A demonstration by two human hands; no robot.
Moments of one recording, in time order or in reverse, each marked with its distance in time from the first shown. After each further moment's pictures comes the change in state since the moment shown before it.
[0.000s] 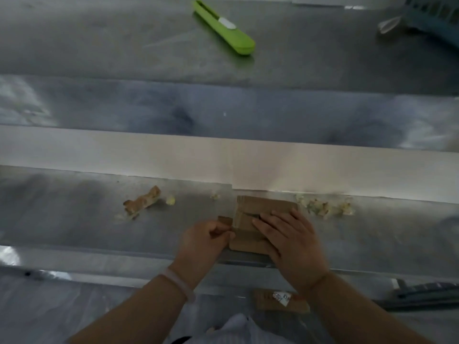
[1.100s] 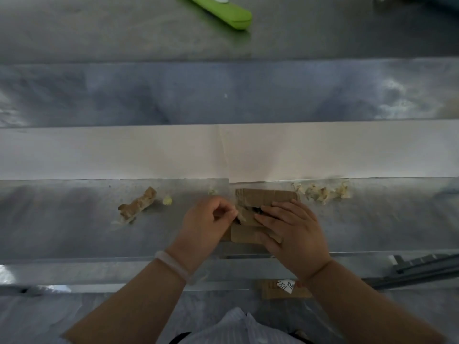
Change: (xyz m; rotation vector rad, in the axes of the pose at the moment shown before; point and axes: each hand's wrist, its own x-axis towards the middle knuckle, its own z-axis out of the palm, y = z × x) left_hand 0.014 0.025 -0.017 0.072 -0.017 0.306; right_hand 0.002 -0.011 0.003 0.110 0.138 0.125
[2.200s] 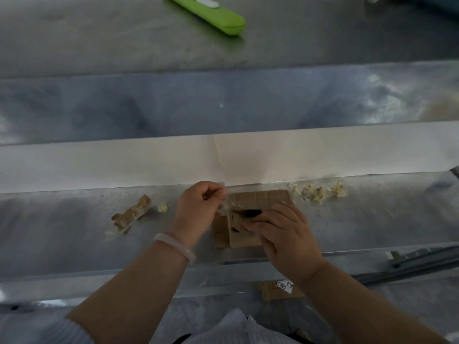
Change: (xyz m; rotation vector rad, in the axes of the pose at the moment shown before) left_hand 0.038 0.008 -0.010 -0.196 0.035 -0.250; right_hand 0.007 -0.016 -0.004 0.105 0.037 -0.047
